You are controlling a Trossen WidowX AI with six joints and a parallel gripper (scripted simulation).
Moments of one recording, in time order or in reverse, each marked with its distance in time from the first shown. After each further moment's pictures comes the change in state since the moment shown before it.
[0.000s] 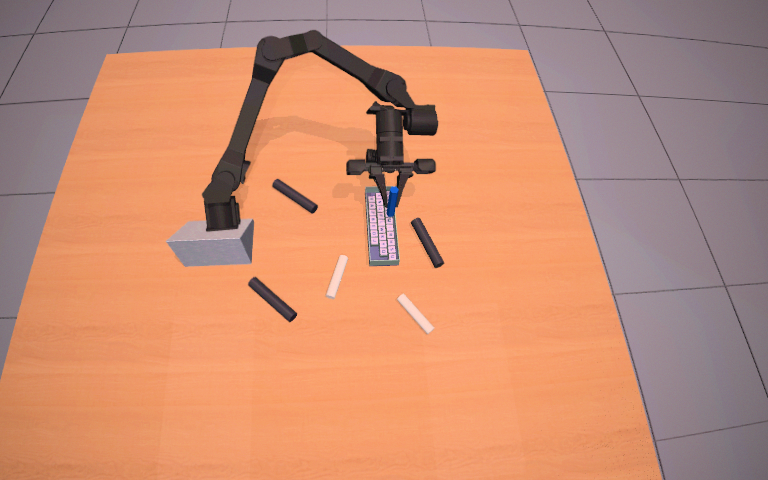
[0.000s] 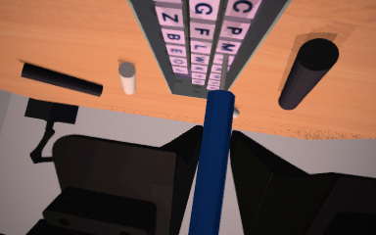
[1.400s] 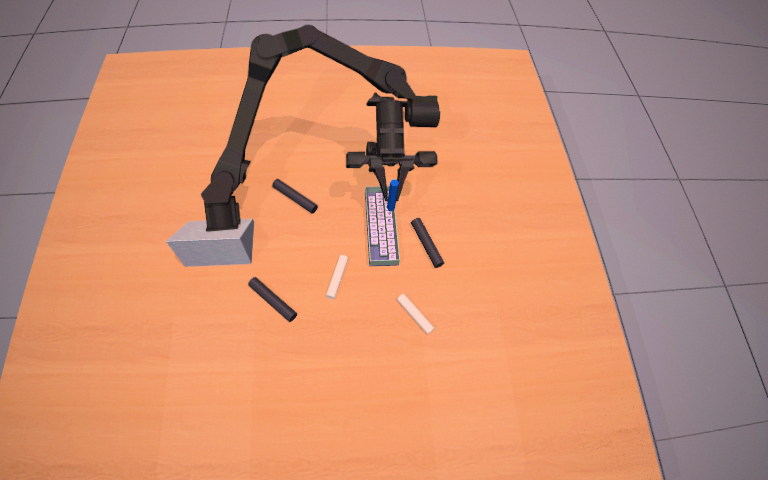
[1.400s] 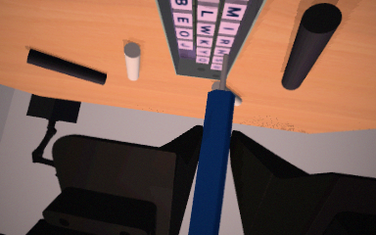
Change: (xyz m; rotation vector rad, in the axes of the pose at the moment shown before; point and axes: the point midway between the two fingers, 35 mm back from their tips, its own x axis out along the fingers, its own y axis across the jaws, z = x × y) arm -0.012 0.001 -0.023 0.008 -0.001 0.002
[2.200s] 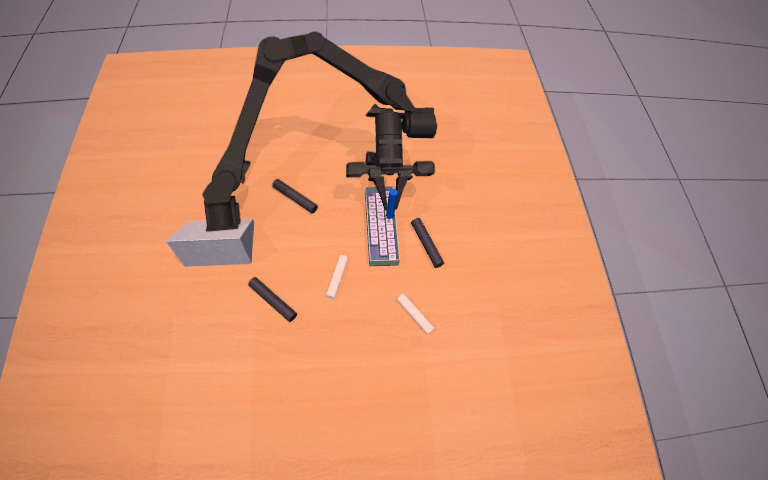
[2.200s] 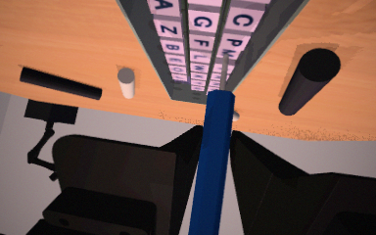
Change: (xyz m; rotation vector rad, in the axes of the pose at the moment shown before) arm 0.017 0.000 0.030 -0.008 0.003 -0.002
